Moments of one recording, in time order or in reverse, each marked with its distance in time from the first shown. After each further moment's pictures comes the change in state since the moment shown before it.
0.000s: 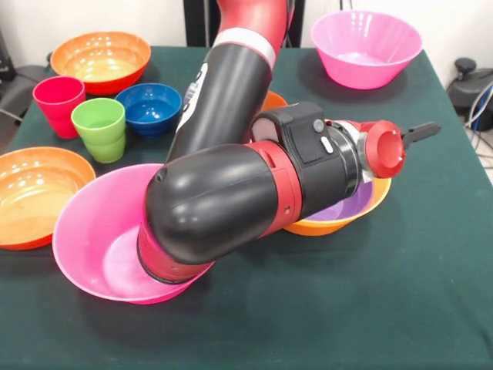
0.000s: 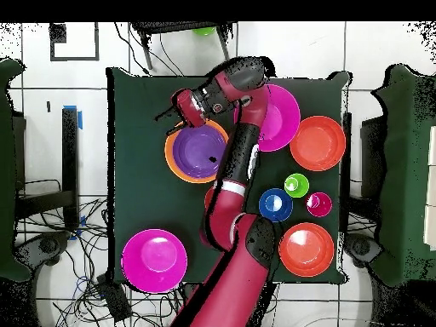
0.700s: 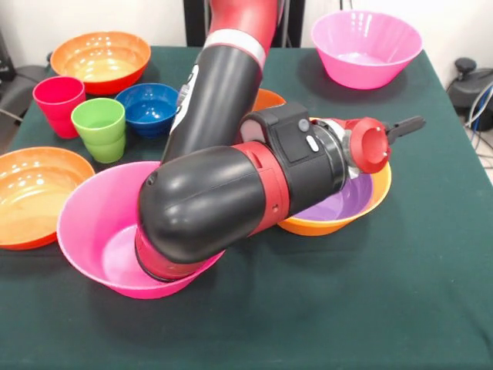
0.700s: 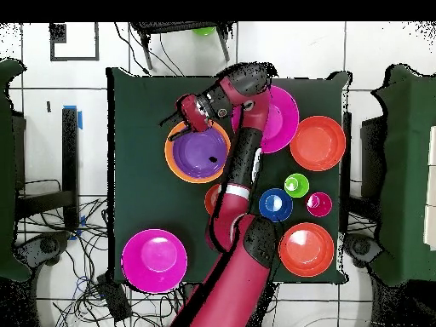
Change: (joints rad) arm 0.003 -0.005 -0.102 0.003 0.129 0.000 0.000
